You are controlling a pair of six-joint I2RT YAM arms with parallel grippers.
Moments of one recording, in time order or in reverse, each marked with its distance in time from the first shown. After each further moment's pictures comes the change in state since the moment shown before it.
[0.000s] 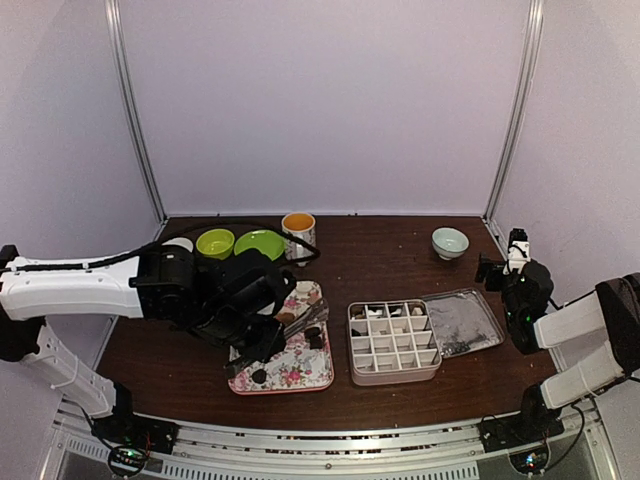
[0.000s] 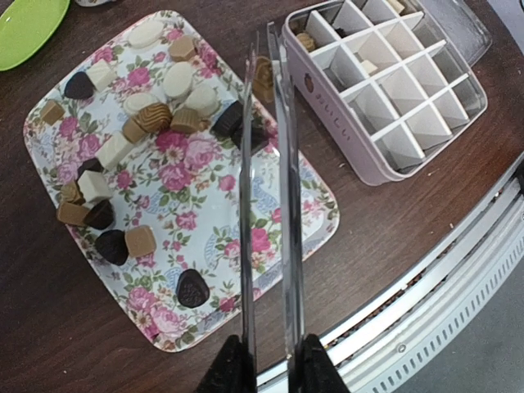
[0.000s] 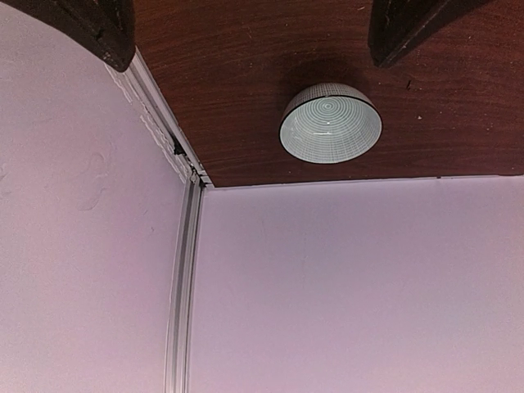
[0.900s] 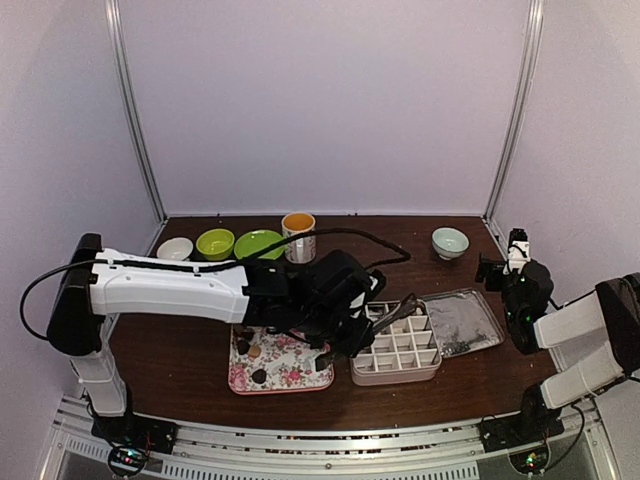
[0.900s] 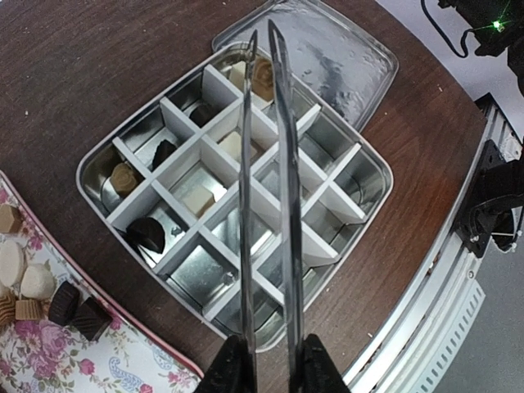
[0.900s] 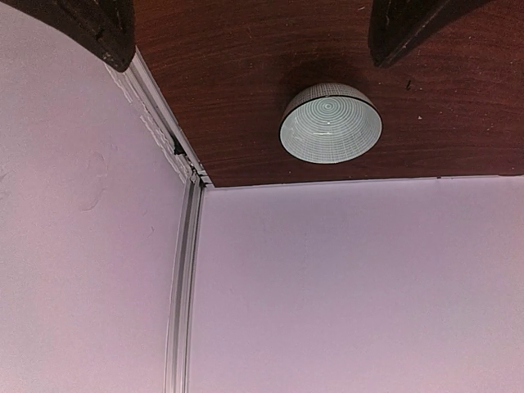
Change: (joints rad) left arm -0.001 0.421 0.240 0.417 0.130 0.185; right arm 0.000 0.000 0.000 0.000 0.000 0.000
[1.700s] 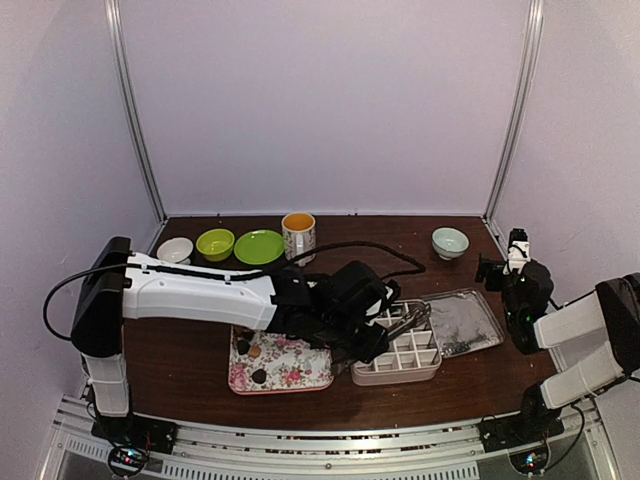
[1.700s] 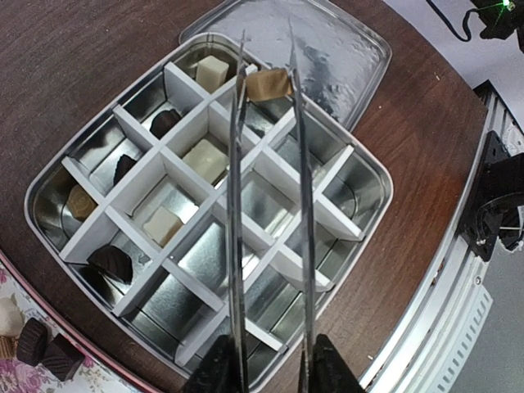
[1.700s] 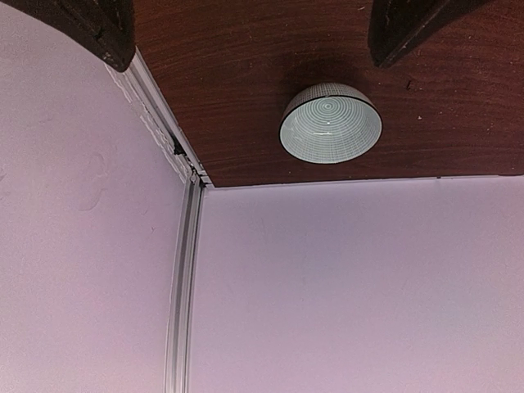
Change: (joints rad) left arm 0.000 0.124 0.052 0.074 0.046 0.032; right arm 0.000 0.000 0.000 0.000 0.000 0.000
